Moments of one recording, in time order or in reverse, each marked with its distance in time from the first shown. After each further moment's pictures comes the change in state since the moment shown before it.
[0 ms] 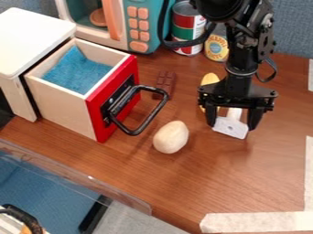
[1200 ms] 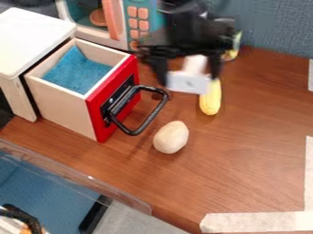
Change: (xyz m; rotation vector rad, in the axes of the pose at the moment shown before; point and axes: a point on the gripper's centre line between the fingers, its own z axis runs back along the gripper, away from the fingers) arm -0.033 0.077 0.136 -0.142 -0.202 0.174
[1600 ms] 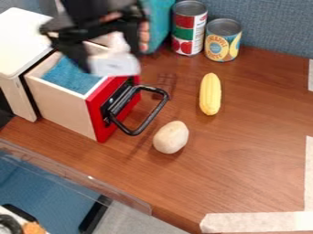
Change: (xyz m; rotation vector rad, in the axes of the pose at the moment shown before) arm 0.008 0.083 0.044 0.013 -0.052 0.181
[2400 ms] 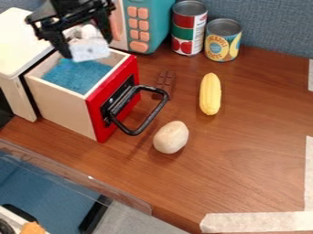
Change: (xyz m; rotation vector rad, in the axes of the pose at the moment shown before) arm 0.062 0.017 -0.048 0.092 0.037 0.155
